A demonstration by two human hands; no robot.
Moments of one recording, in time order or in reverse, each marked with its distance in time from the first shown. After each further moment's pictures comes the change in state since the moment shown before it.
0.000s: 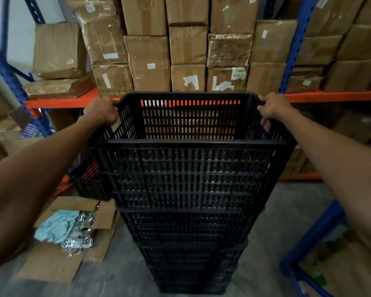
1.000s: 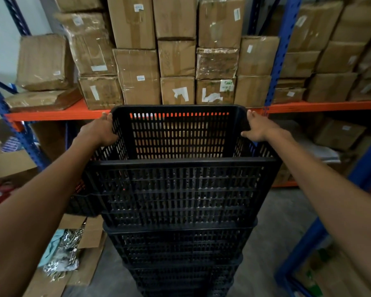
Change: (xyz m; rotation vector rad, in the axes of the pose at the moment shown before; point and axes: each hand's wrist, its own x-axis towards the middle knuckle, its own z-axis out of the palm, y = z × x) left_hand 0.017 0.008 0.021 0.099 -0.151 0.073; right_hand -0.007 0.007 0.006 -0.386 -0.105 -0.145
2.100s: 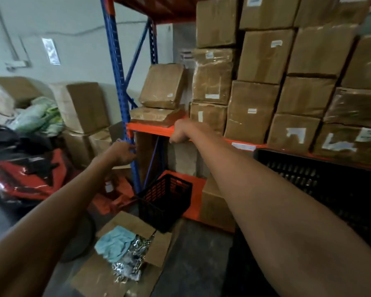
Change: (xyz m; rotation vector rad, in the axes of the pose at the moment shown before) left_hand 0.007 -0.360 -0.022 -0.189 0.009 -0.320; right_hand 0.038 -0.640 -0.005 0.051 -0.103 -0.632
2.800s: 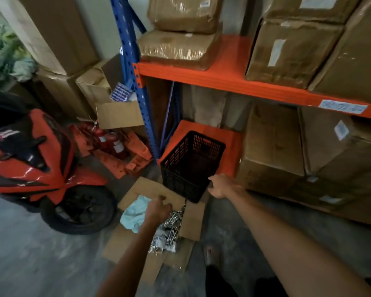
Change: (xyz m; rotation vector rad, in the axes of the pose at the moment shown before) left_hand 0.210 -0.246 0.301 -0.489 -0.470 -0.449; right_hand 0.299 -0.033 0.380 0.034 -0.521 0.212
